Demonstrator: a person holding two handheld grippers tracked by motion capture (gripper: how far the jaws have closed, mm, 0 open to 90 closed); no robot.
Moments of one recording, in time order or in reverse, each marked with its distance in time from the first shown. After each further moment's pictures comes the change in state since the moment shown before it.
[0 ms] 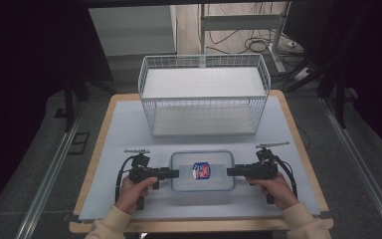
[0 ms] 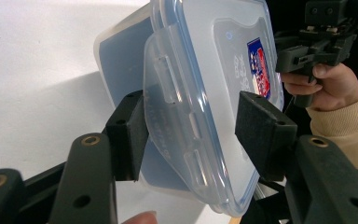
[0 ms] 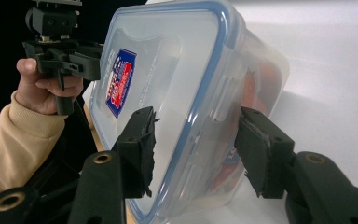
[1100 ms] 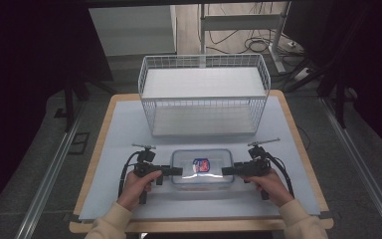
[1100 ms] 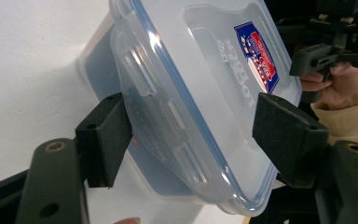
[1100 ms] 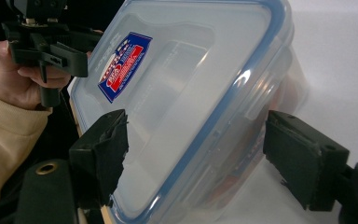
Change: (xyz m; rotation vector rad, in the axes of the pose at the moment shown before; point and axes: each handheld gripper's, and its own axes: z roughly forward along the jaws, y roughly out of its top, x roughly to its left) left arm 0.011 0.016 0.016 0.090 0.011 -0.036; right arm -0.009 0.010 0.021 0.067 -0.027 -0.001
